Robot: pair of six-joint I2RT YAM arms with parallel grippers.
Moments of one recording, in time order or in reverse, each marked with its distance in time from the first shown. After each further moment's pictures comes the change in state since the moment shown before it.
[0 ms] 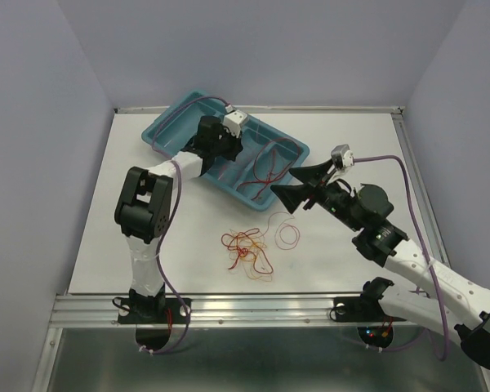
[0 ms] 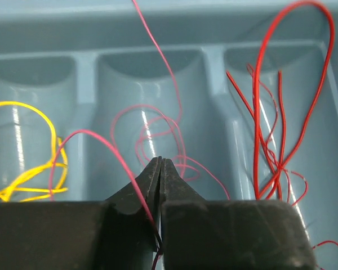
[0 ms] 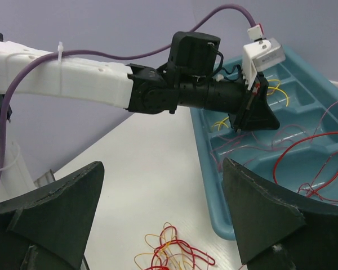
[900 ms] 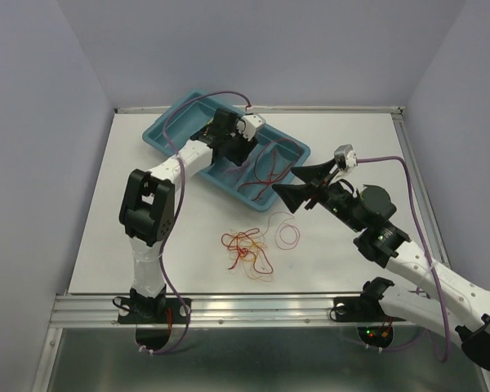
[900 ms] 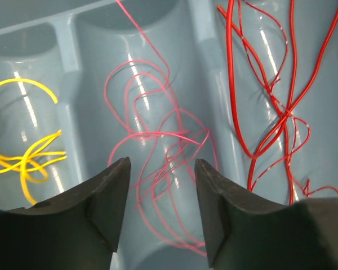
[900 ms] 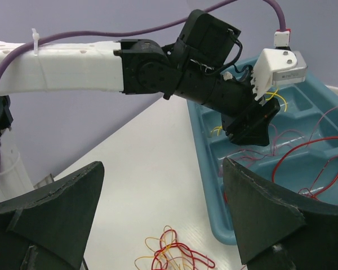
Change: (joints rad) left arm -0.097 0.000 0.190 -0.461 -0.169 0.216; right arm 0.000 -0.018 0.000 0.000 0.013 0.000
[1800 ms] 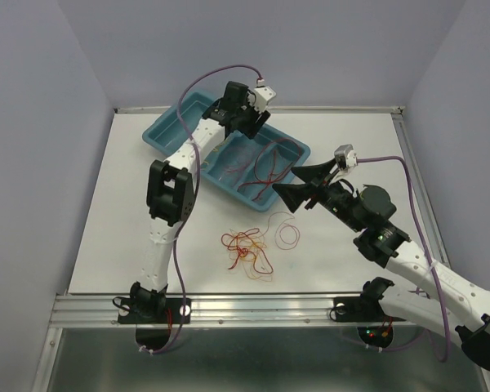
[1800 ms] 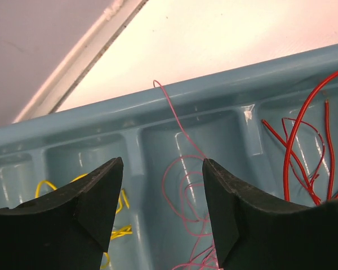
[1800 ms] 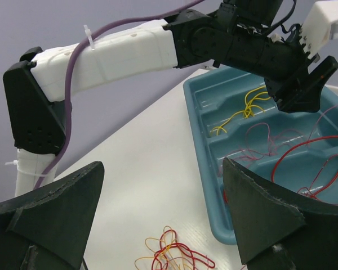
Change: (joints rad) left arm 0.013 0.332 0.642 -0.189 0.002 0.048; right arm 0.000 0.000 0.000 -0.001 0.006 0.004
